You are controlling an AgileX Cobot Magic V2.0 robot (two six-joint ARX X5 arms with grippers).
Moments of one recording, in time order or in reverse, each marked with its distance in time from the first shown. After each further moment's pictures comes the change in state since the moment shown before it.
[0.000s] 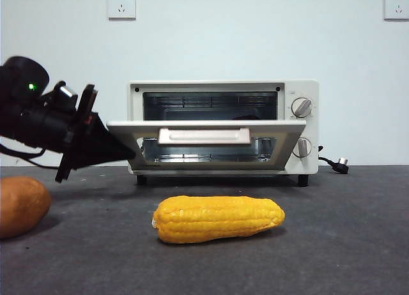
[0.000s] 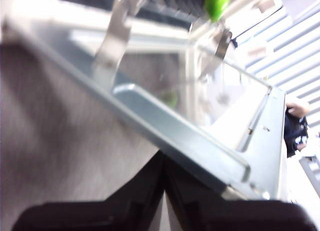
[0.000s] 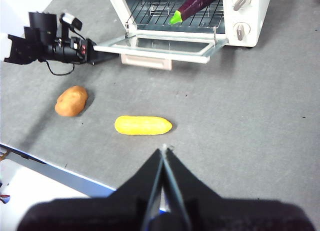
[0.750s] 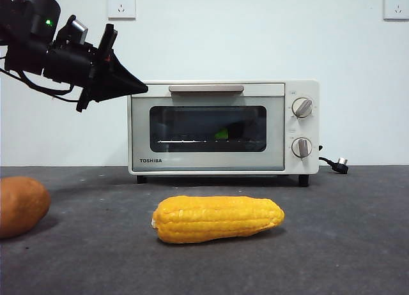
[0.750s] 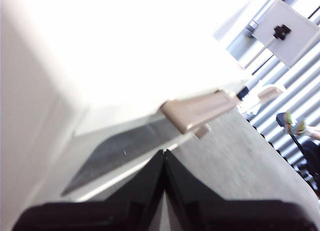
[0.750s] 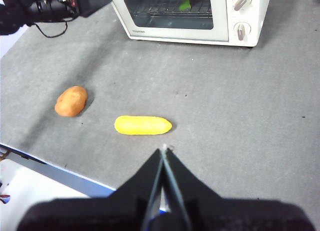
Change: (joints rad) left arm -0.032 -0.093 0.220 0.014 -0.158 -0.046; right arm 0.000 0.000 0.000 0.000 0.000 0.000
